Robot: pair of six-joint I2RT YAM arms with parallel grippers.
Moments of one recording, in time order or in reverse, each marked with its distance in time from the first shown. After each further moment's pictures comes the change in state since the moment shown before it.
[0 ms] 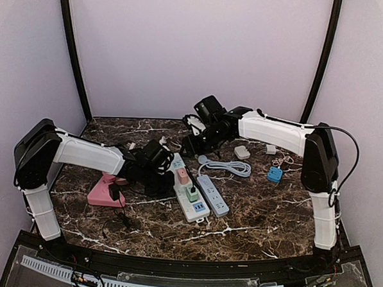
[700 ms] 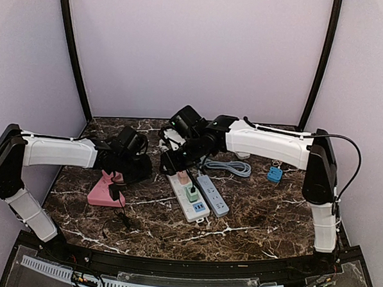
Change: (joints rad) left arm 0.113 -0.237 -0.102 -0.070 -0.192 -0.058; right arm 0.194 -0.032 -0.001 -0.033 0.066 0.047
